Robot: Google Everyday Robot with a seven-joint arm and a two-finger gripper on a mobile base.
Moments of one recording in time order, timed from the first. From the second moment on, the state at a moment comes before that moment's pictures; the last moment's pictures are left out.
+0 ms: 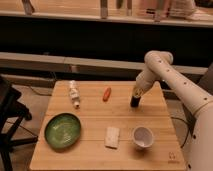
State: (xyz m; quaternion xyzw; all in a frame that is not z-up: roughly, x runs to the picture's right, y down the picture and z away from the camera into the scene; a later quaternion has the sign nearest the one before) arm 0.200 0.035 0.842 -0.28 -0.21 -0.25 0.90
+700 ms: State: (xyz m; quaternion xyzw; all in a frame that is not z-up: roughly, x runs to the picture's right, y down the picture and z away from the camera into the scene) arm 0.217 0.003 0.885 -0.25 -0.20 -0.27 0.91
